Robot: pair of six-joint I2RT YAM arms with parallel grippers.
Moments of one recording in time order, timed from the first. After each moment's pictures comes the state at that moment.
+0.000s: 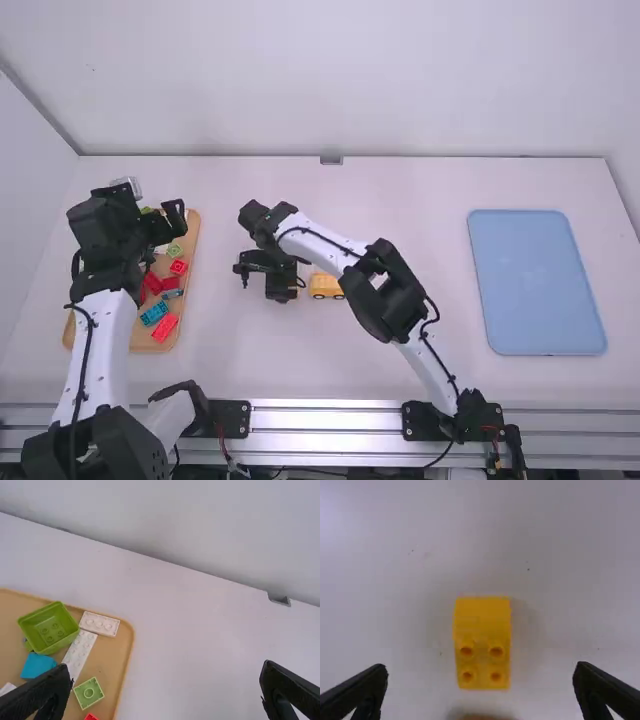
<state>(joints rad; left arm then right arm) 0.41 1.12 0.81 -0.20 0.31 -0.11 0.86 2.37 1.95 -1.12 -0.13 -0.81</state>
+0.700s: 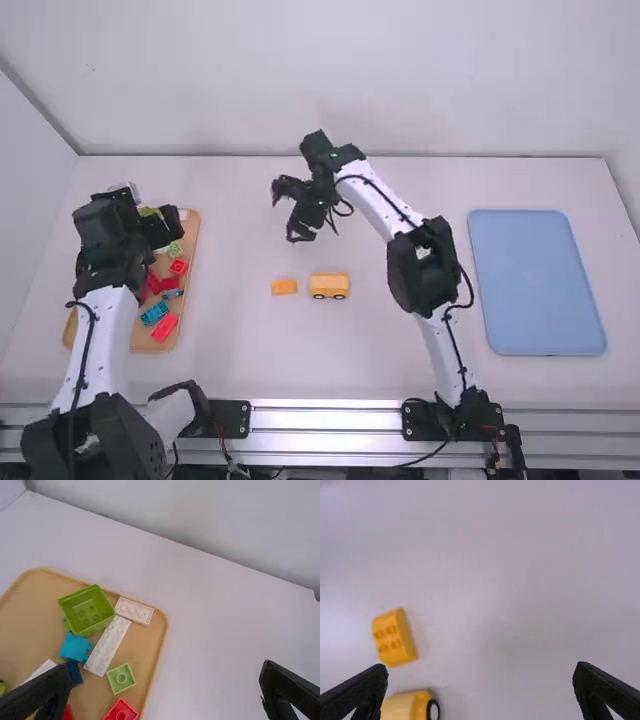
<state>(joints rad) 0.41 1.16 0.79 -0.19 0.22 -0.08 0.53 2.36 2.10 -1.07 -0.47 -0.70</state>
